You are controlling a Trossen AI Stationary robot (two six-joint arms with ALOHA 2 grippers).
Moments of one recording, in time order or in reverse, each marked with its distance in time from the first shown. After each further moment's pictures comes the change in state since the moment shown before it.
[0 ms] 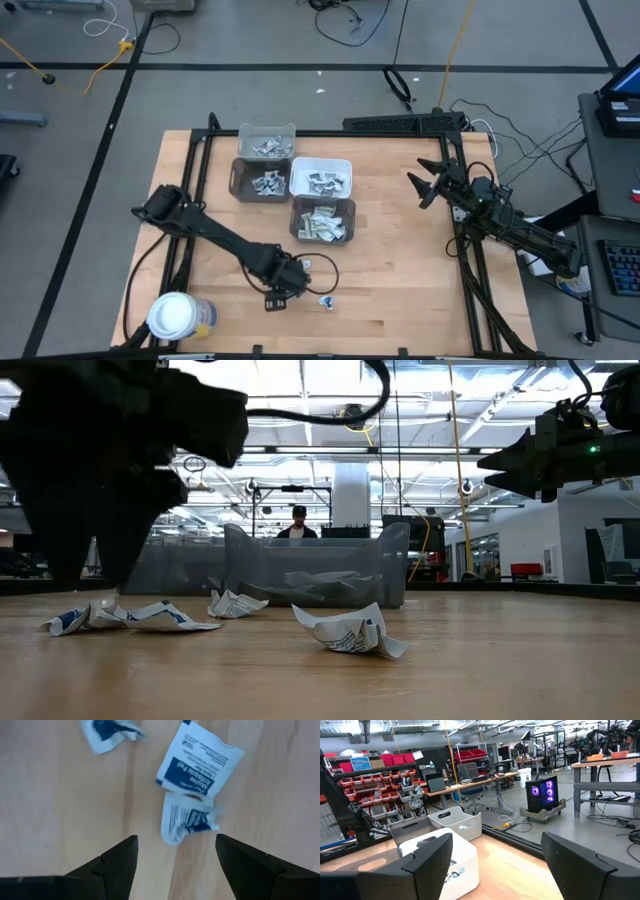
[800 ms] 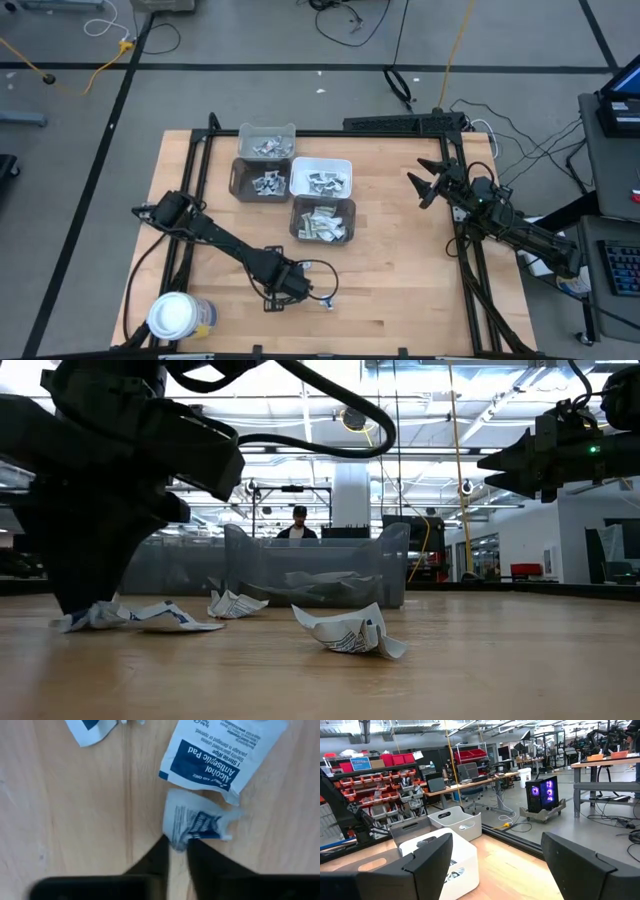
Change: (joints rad) left arm -0.023 0.105 0.002 0.041 -0.035 0.053; right arm 0.000 0.000 0.000 0.000 0.000 0.000
